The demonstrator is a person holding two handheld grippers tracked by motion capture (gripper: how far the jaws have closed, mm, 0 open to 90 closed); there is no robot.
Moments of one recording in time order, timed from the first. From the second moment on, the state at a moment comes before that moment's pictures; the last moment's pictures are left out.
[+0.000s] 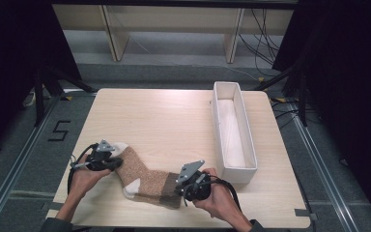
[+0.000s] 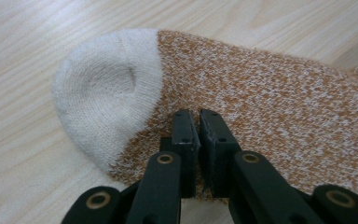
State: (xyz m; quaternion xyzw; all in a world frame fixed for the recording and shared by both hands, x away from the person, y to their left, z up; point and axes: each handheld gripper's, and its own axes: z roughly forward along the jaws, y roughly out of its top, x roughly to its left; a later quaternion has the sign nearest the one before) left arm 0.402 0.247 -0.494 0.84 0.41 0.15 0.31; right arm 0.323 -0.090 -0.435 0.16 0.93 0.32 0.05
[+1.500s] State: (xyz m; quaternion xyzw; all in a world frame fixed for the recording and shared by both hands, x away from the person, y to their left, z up) left arm 0.317 0.214 -0.486 0.87 0.32 0.07 0.37; right arm 0.310 -0.083 -0.474 0.15 0.95 0.28 0.00
